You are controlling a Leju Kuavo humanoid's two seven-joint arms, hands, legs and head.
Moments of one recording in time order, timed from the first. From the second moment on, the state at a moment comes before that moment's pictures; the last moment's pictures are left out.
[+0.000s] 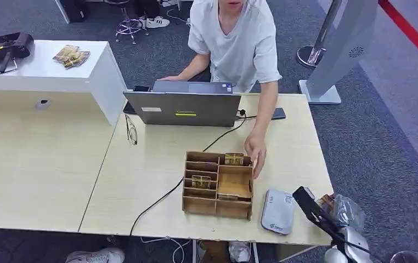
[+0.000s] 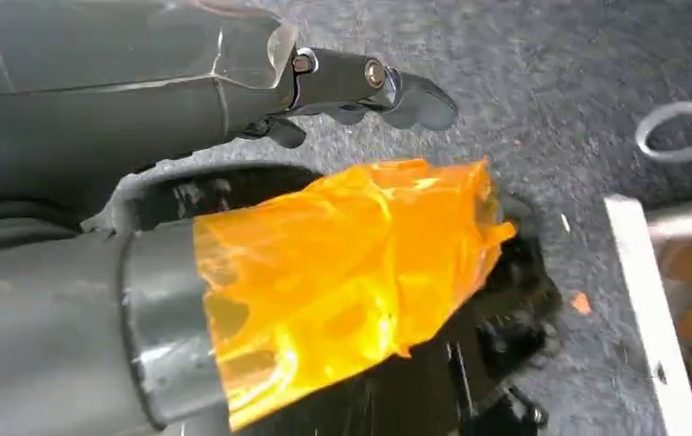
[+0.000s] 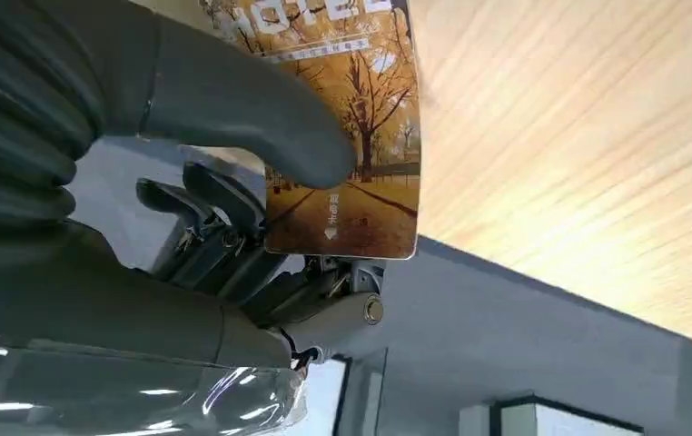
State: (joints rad) left arm -0.15 -0.12 -1.24 -0.13 1.09 0.47 -0.08; right arm -0.01 -0.24 -0.02 -1.19 1.00 -0.13 0.34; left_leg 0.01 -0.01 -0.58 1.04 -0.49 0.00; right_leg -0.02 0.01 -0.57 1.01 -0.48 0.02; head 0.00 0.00
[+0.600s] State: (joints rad) left arm -0.14 -0.12 -1.23 -0.13 1.23 0.48 -0.18; right arm 0.08 -0.18 0.08 -1.79 0.66 -0.39 -0.17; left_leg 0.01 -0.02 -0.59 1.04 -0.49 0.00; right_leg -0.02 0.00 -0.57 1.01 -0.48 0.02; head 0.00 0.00
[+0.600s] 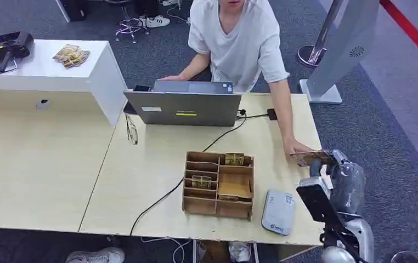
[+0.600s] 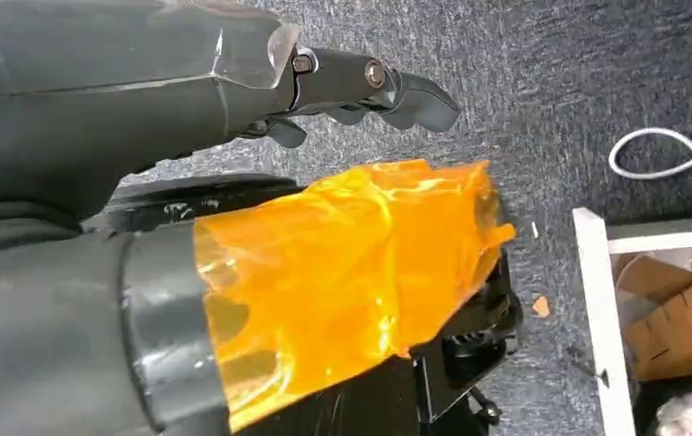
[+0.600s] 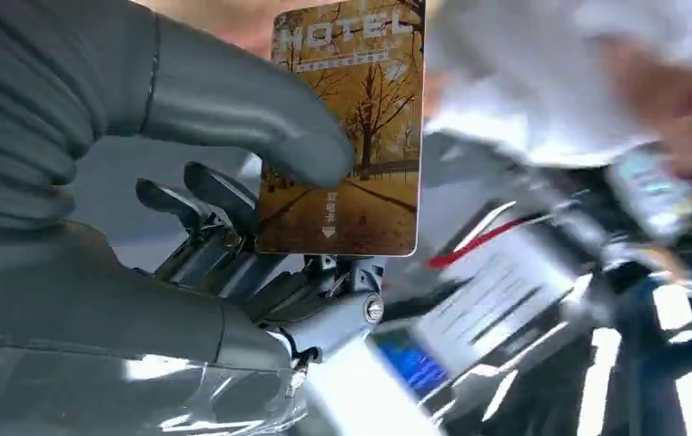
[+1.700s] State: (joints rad) left arm -0.14 -0.12 -1.22 -0.13 1.19 0.47 -0.14; right arm -0.05 -0.13 0.32 -1.71 0.73 -0.35 -0.07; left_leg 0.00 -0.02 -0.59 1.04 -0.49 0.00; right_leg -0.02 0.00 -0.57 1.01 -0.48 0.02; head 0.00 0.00
